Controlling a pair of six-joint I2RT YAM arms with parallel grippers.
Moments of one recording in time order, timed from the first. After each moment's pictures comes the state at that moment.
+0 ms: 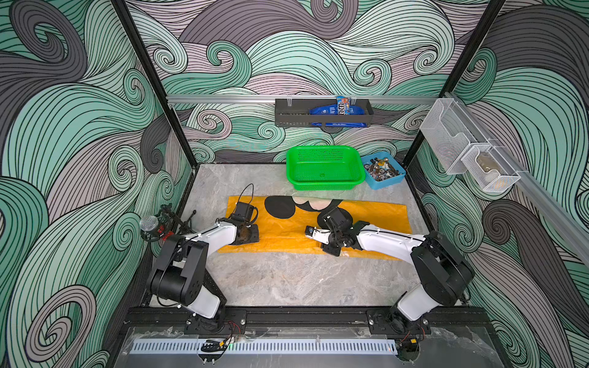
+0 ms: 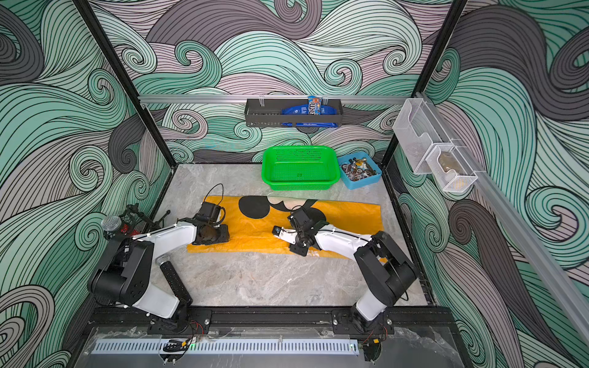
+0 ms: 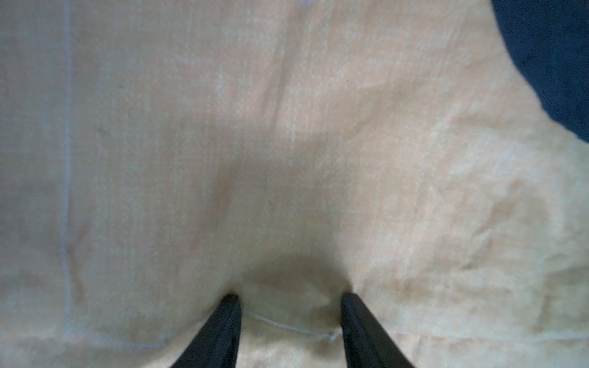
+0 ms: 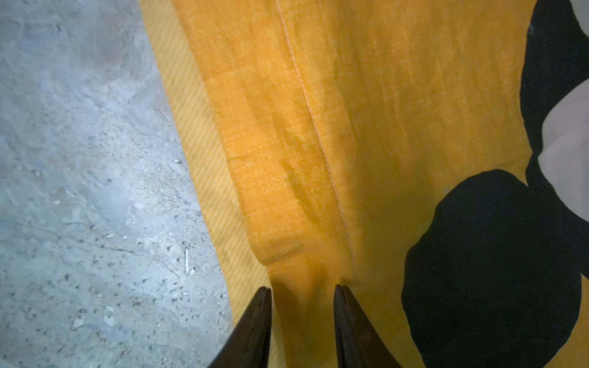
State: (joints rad) left arm -0.25 1.55 0.75 -0.38 -0.03 -0.37; right arm 0.68 1.61 0.86 -0.41 -0.04 -0.60
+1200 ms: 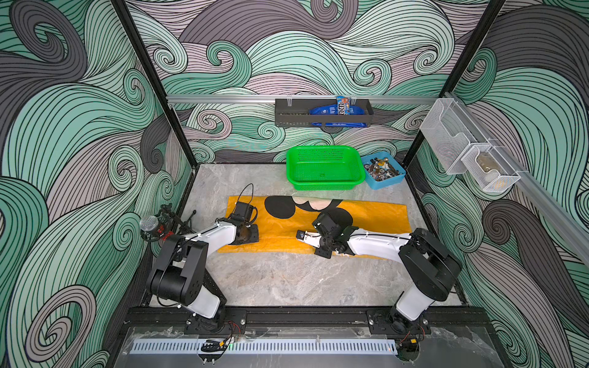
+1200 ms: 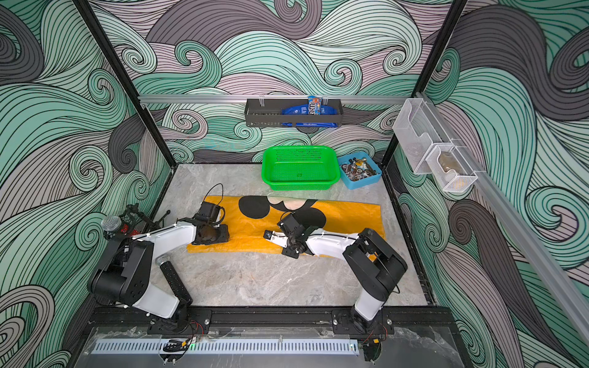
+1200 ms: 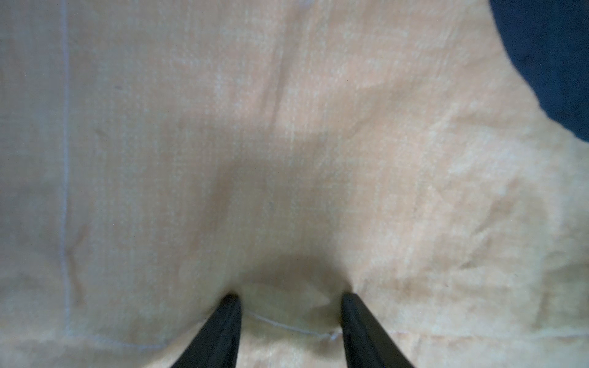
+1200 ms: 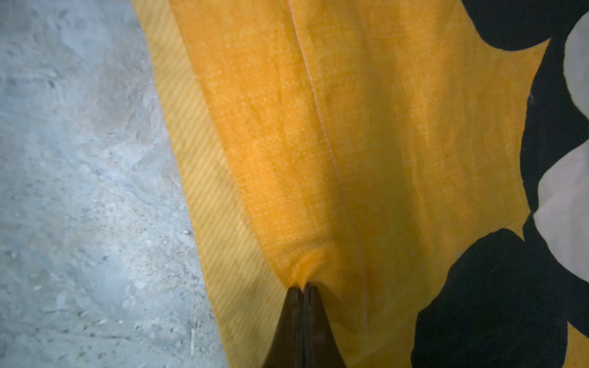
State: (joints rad) left arm -0.24 1.55 0.75 -0.38 -0.02 -0.35; right arm 0.76 1.68 0.86 -0.28 0.06 -0.56
